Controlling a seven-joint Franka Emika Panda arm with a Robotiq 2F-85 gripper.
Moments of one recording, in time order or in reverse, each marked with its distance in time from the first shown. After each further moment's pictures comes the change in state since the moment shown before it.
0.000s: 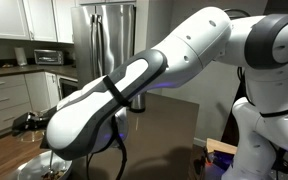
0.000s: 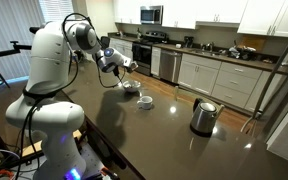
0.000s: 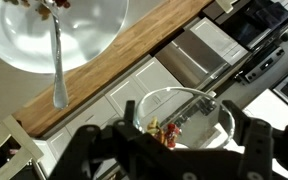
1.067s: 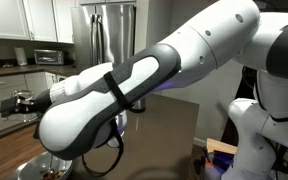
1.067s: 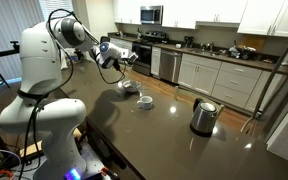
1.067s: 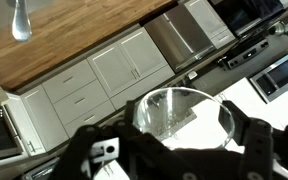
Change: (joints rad) arm 0.355 0.000 -0.400 0.025 -0.024 0.010 -0.014
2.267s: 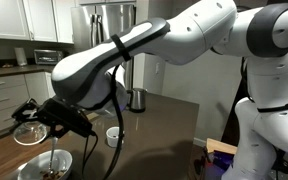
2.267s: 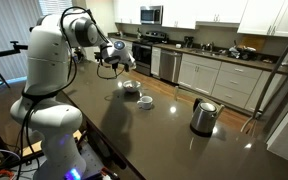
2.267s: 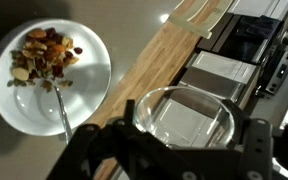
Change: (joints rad) arm -0.538 -0.106 0.531 0.007 0.202 -0.399 0.102
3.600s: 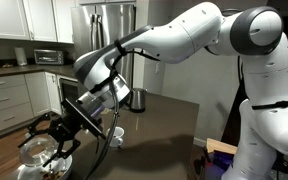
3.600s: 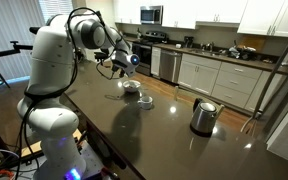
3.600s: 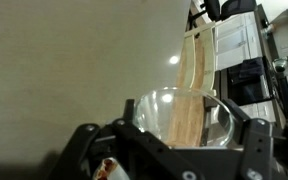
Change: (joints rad) arm -0.228 0.014 0.106 -0.023 0.495 -0.533 -0.179
